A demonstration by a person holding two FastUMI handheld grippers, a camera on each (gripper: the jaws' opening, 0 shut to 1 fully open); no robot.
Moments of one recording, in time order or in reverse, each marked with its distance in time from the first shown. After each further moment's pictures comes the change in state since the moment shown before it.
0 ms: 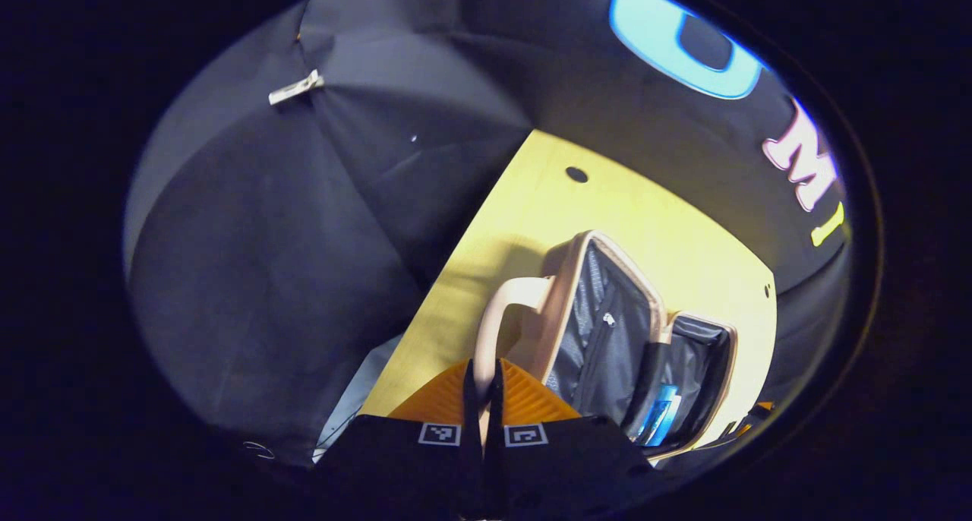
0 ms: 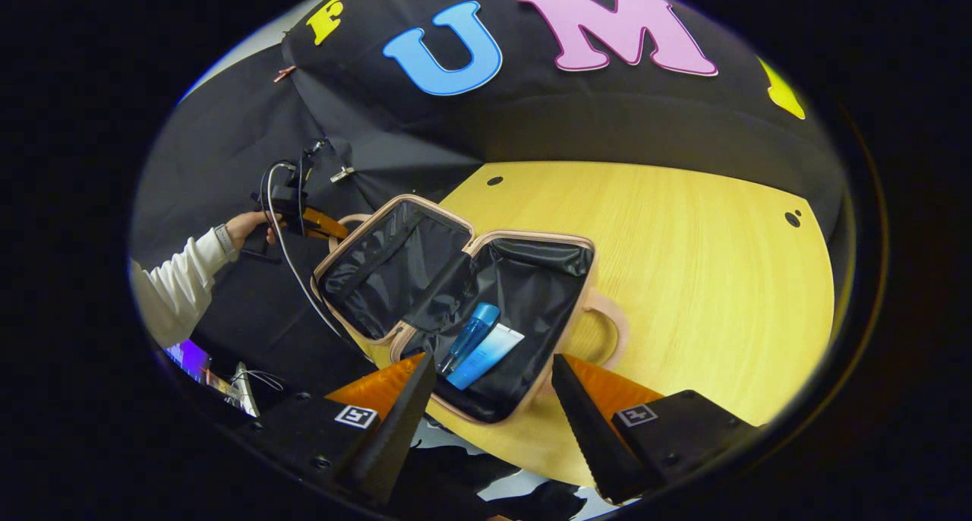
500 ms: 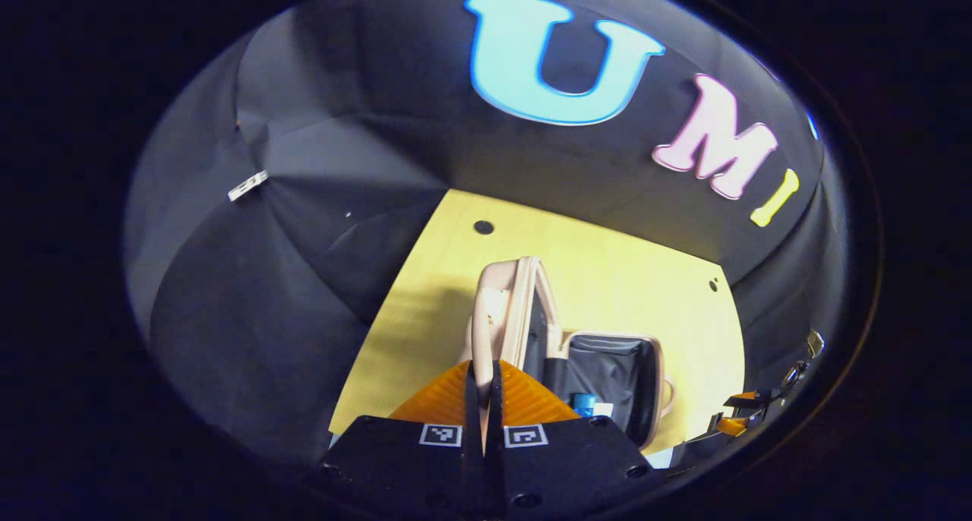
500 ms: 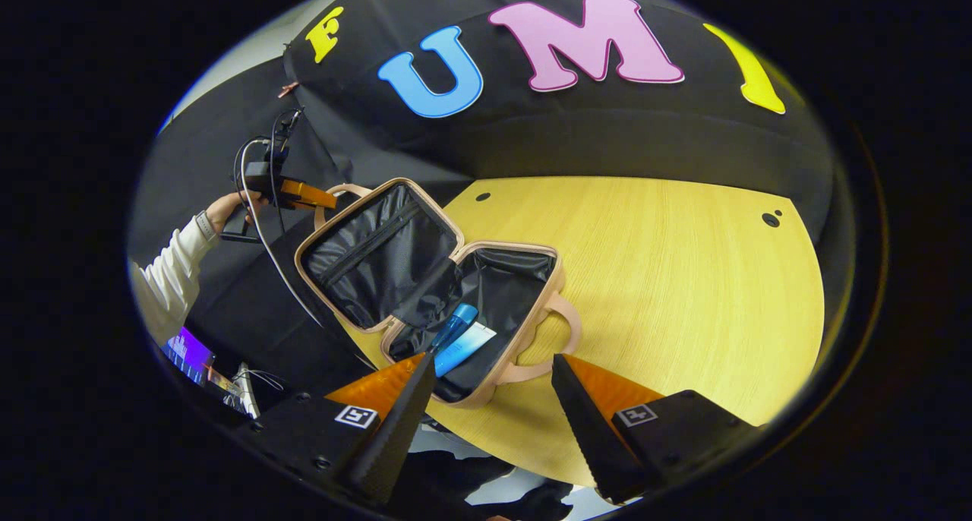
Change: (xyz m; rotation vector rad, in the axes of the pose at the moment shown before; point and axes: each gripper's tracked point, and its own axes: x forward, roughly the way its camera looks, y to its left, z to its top) left arm -0.096 -0.135 0.031 0.147 -0.177 -0.147; right arm -0.058 -0.039 -0.001 0.006 -0.074 -0.002
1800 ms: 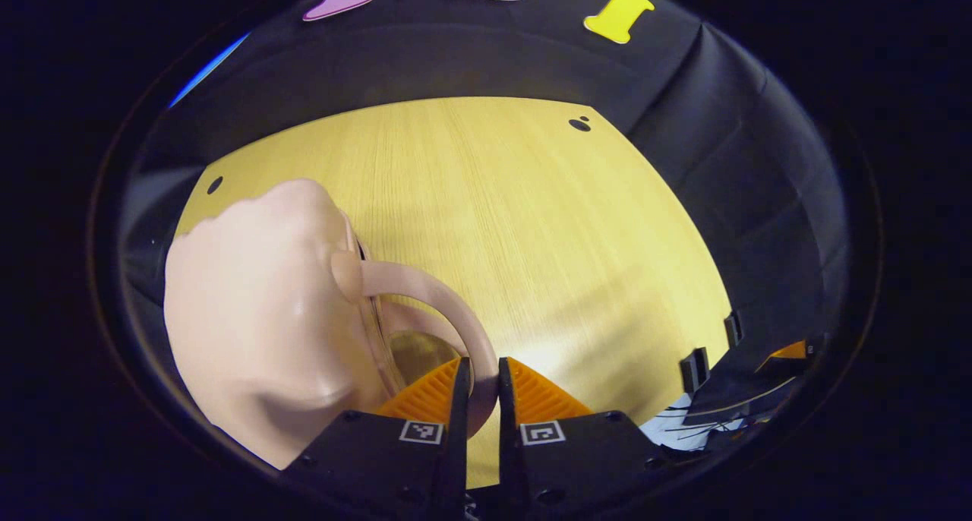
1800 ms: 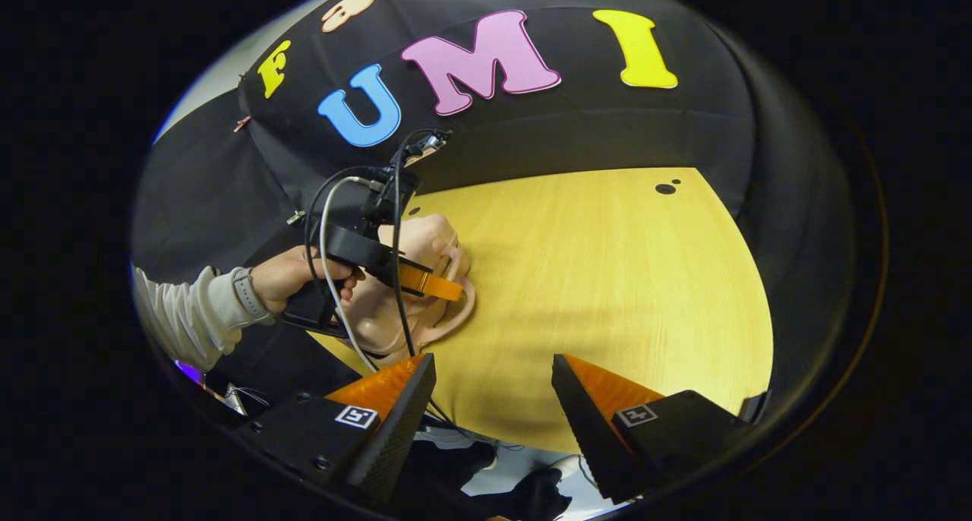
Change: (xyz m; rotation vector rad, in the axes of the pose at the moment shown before) left arm 0.177 -0.358 -0.225 0.367 0.341 -0.185; right arm -0.126 -0.112 -0.051 0.109 -0.056 -0.199
